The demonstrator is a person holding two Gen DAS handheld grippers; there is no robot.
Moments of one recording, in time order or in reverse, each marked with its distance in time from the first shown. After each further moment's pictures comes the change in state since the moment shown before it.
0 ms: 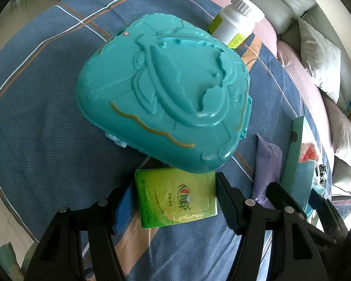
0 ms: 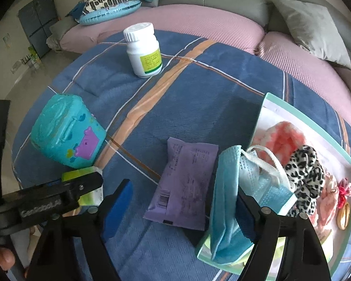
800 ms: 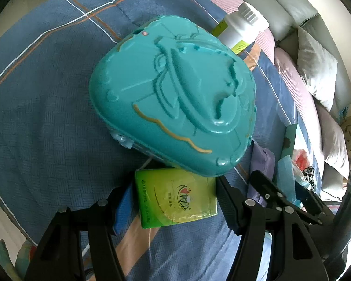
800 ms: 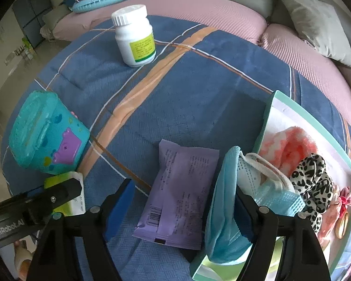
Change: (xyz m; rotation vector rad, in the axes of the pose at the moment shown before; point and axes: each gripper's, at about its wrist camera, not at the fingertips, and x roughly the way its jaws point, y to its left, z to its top) left arm -0.009 0.028 0.007 -0.045 0.011 -0.072; right arm 0.029 0.003 0.014 -0.022 0.080 -0.035
